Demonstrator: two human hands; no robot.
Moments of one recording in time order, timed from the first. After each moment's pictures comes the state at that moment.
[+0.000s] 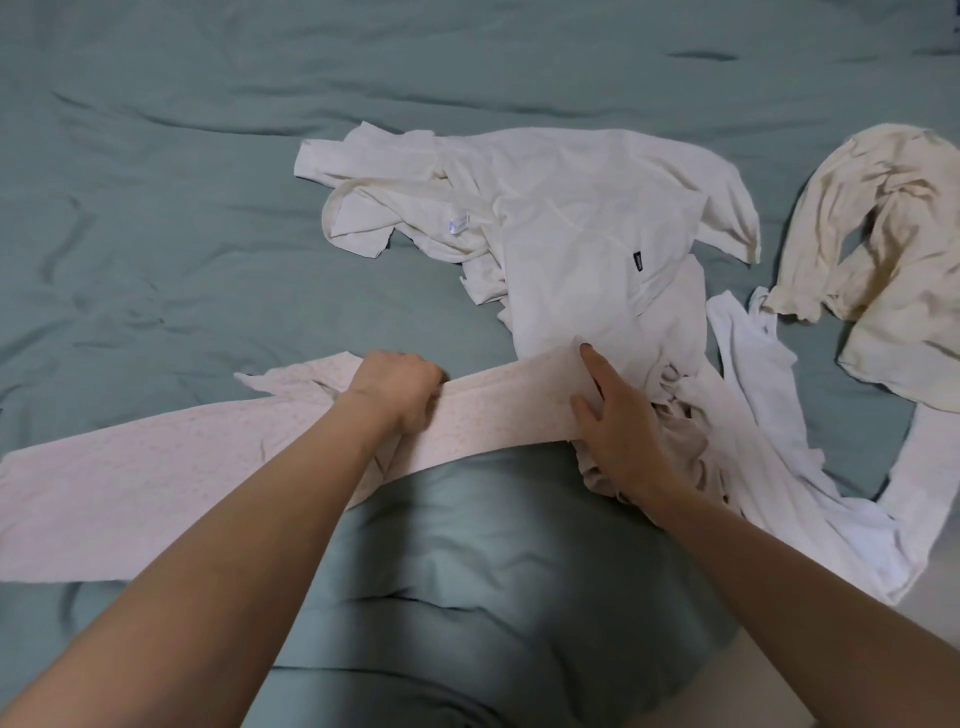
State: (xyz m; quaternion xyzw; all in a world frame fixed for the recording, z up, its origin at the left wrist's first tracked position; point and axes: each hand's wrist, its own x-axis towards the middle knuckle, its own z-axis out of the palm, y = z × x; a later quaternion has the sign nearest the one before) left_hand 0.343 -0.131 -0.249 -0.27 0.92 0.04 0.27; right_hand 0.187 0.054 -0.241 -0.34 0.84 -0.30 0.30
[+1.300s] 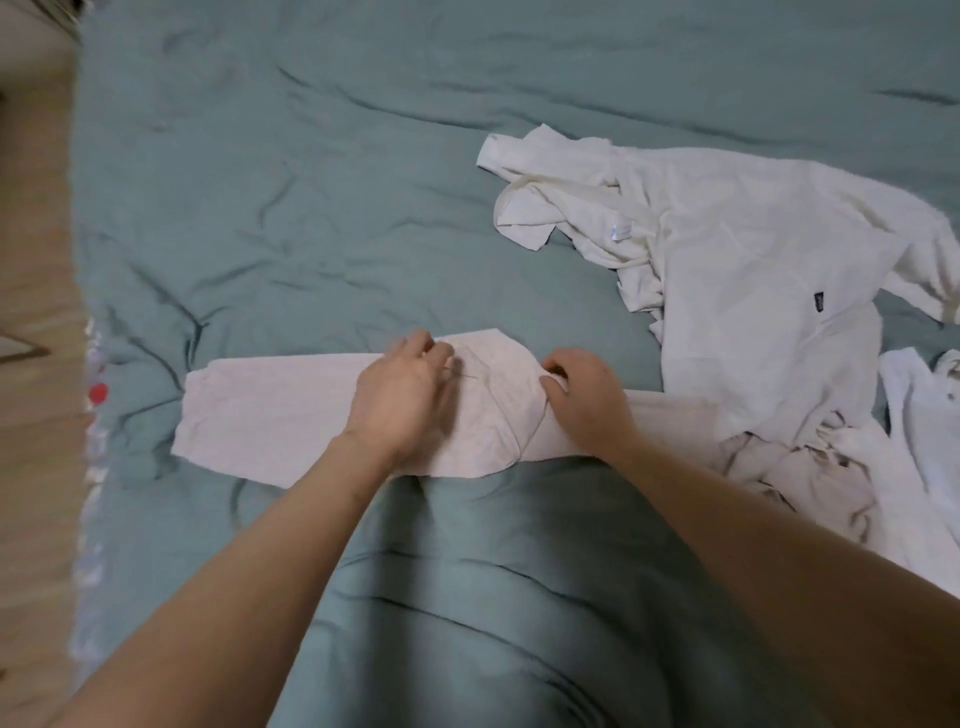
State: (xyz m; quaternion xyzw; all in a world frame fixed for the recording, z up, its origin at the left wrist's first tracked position) left_hand 0.497 -0.133 -0.210 -0.49 0.87 0.11 0.04; right_hand 0.297 -0.065 -0.274 -0.55 0.75 -0.23 0.28
